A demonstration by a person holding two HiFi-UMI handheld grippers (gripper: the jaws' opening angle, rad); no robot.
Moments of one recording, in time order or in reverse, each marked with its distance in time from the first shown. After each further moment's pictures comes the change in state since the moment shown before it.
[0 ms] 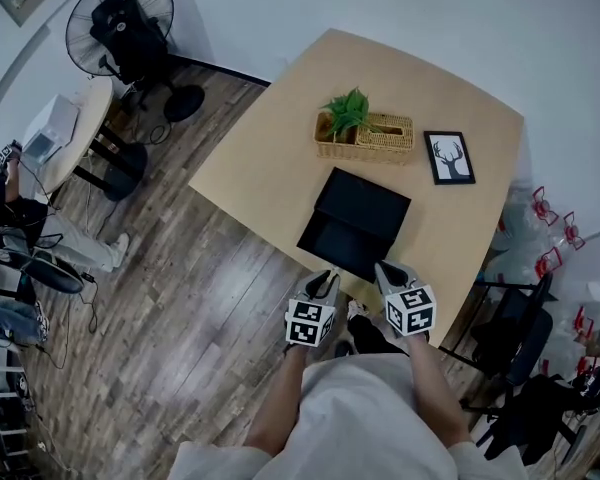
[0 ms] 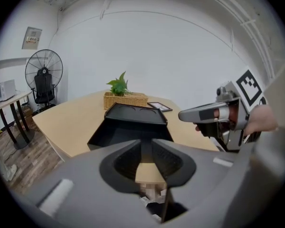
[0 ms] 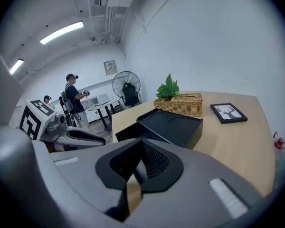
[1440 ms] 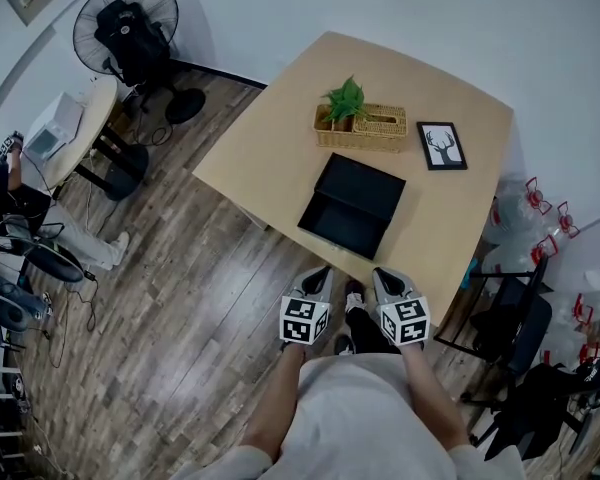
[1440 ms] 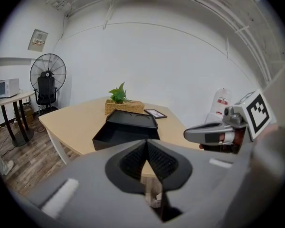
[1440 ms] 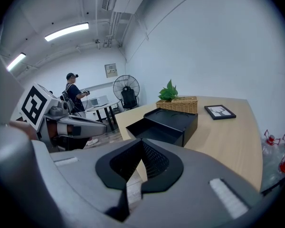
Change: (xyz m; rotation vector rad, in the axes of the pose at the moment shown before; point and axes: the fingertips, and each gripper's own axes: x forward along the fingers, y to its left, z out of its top) left arm -0.060 -0.025 -0.004 -0.018 -0.101 -0.005; right arm -0.060 0.046 -0.041 -0.023 -0.069 -0.050
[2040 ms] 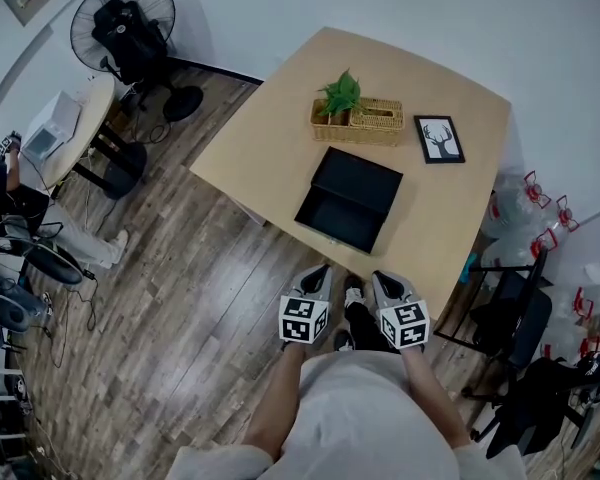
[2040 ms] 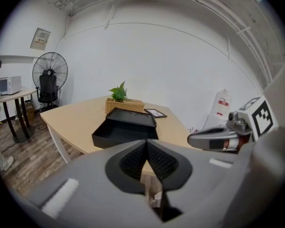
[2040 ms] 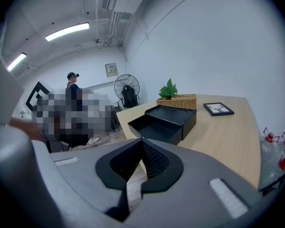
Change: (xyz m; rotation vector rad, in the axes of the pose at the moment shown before) left arm -0.006 -0.006 -0.010 -0.020 0.002 0.006; right arm -0.014 0.007 -0.021 0.002 0.007 0.003
